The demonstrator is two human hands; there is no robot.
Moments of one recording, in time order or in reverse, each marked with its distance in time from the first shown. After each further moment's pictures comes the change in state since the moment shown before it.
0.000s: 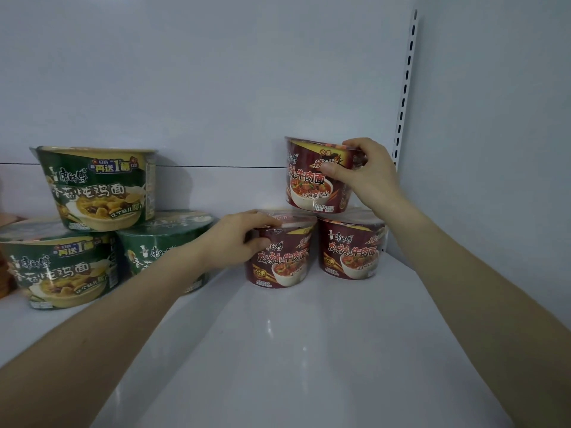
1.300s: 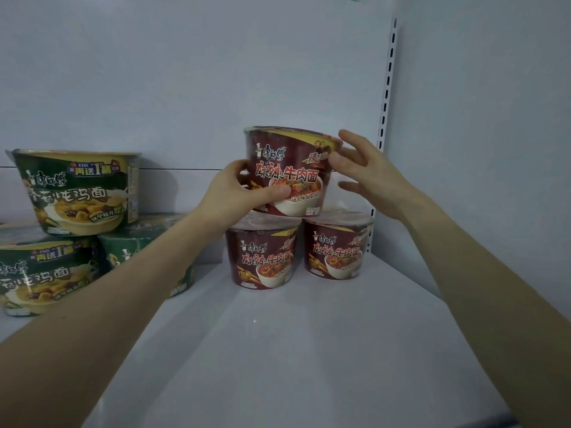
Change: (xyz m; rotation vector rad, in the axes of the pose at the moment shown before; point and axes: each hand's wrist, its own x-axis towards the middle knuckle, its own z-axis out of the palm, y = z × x) left_hand 0.027 0.046 -0.022 -0.689 0.335 -0.190; right_hand -0.006 -0.007 -0.041 0.367 -0.379 0.186
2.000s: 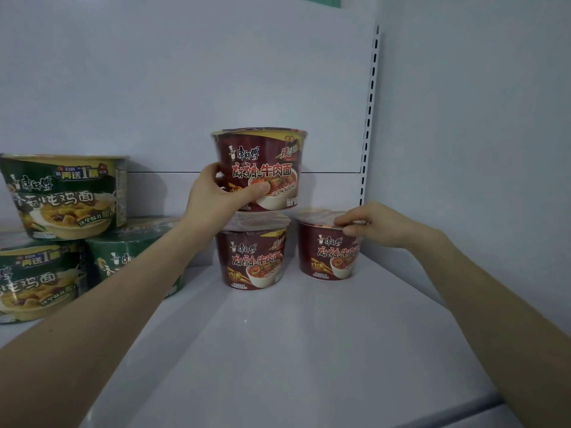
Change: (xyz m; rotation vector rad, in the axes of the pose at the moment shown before) left_hand -0.006 -0.004 0.003 -0.060 0.194 0.043; right_hand -0.027 0.051 -0.032 -0.706 -0.263 0.064
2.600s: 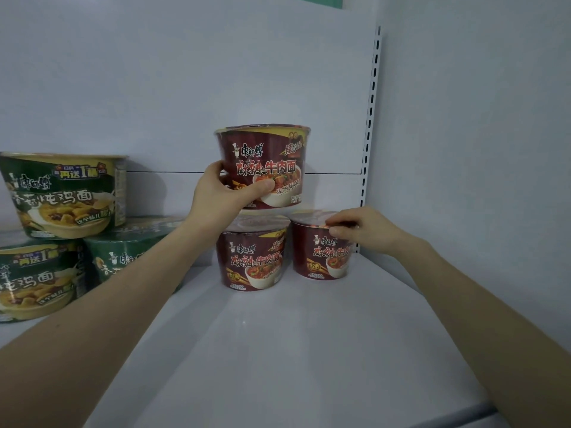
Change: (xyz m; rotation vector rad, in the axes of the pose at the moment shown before) left_hand 0.001 0.002 0.009 -0.035 0.040 0.013; right_hand 0.012 0.005 0.022 0.244 0.139 0.010
